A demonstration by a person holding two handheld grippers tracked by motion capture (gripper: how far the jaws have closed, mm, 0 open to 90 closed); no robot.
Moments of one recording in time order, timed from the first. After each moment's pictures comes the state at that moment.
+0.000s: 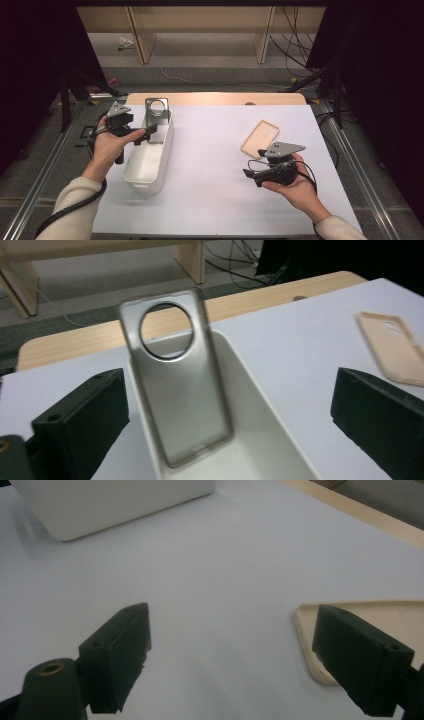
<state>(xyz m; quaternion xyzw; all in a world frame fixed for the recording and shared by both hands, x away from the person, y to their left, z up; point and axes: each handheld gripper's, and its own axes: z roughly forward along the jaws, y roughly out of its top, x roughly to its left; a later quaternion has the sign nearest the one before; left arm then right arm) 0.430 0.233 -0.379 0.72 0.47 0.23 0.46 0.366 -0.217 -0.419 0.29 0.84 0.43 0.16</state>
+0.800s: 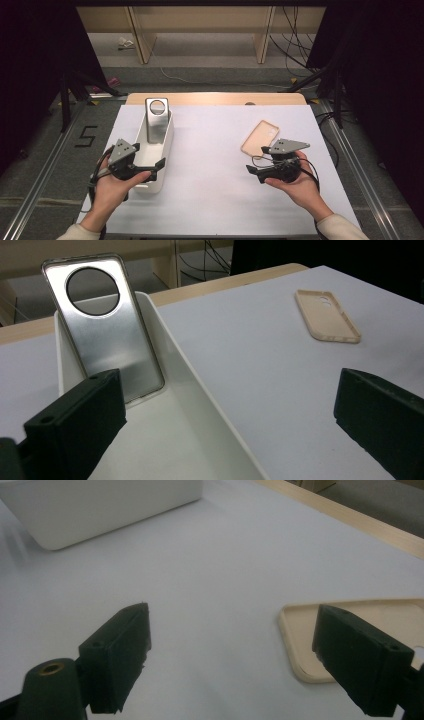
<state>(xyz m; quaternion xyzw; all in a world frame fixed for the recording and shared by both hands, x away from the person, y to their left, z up) 0.335 0.205 -0.406 0.72 0.42 0.25 0.49 0.372 -0.226 -0.416 0.31 0.83 0.43 0.16</state>
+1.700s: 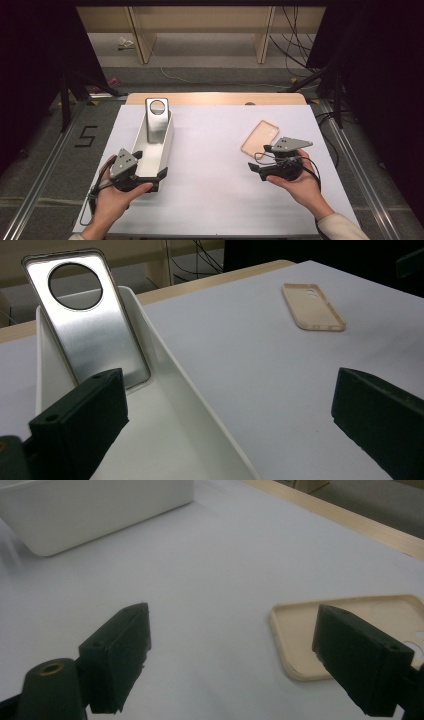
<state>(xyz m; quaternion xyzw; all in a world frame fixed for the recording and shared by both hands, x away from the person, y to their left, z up) 0.321 0.201 -0.415 0.73 0.41 0.24 0.49 0.375 -0.231 -0.415 0.32 0.82 0.44 0.17</state>
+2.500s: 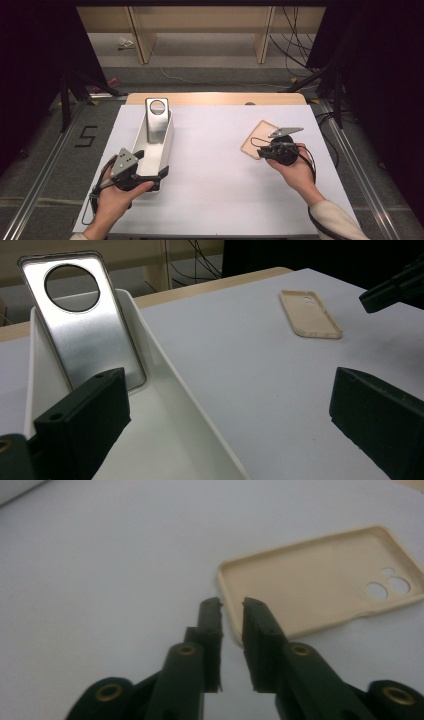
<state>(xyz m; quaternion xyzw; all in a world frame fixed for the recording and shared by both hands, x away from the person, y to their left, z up) 0.324 0.200 -0.417 0.72 0.42 0.24 0.50 0.420 -0.235 -0.427 0.41 0.83 0.33 0.15</state>
